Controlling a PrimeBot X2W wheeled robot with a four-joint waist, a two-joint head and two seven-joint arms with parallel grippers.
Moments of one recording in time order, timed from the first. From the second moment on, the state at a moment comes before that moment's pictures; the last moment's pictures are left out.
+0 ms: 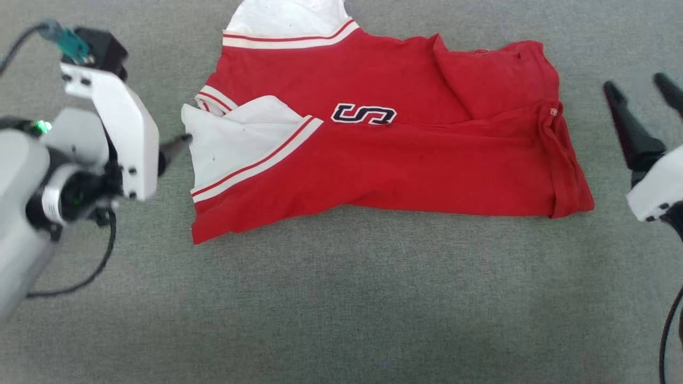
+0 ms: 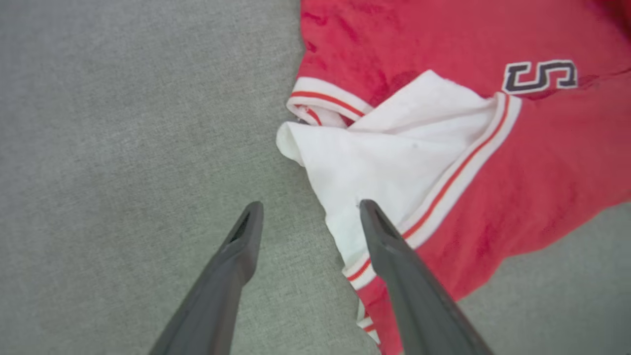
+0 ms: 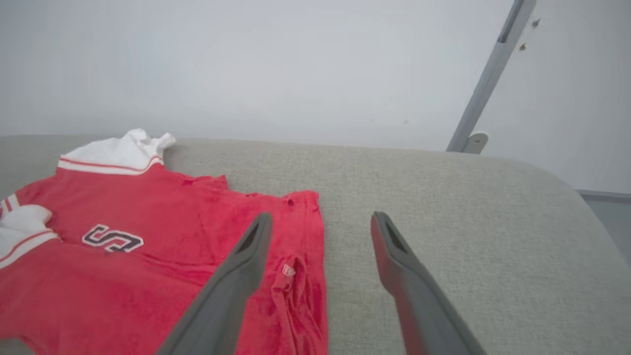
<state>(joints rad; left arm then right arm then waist) -0.97 0.79 -0.84 0.25 -1.10 0.15 0.71 -0.43 -0.33 -0.07 -0.08 0.42 0.13 0.47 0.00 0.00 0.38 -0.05</state>
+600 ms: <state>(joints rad) -0.69 0.91 -0.84 -0.11 -1.16 0.38 0.68 -0.27 -0.17 -0.19 -0.18 0.33 0.13 0.34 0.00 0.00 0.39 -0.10</state>
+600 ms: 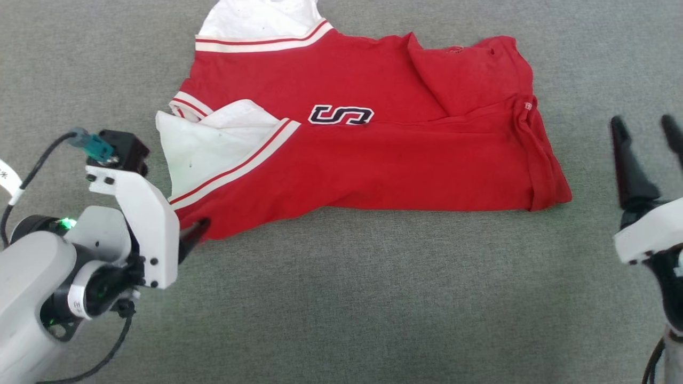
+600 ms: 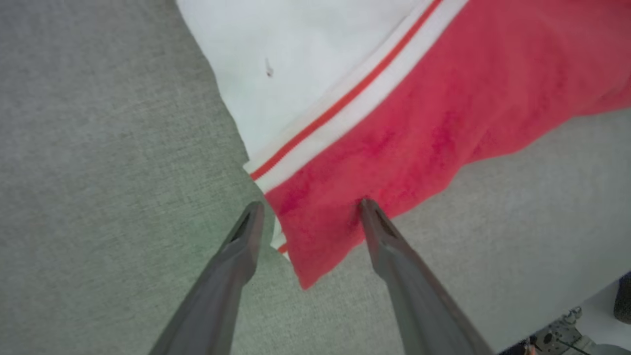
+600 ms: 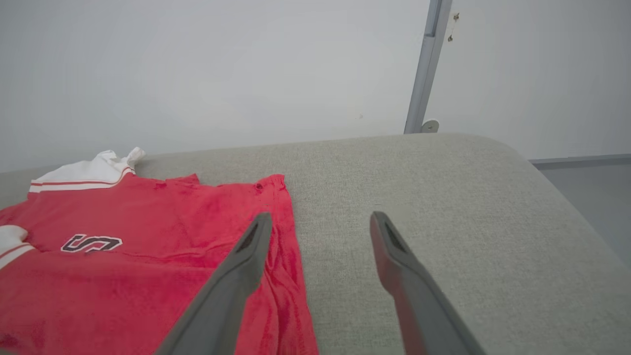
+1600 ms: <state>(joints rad) -0.77 0.71 -0.84 0.29 -1.22 0.21 0.65 -0.45 -0.33 0.08 0.17 0.46 0.13 0.87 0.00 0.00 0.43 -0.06</state>
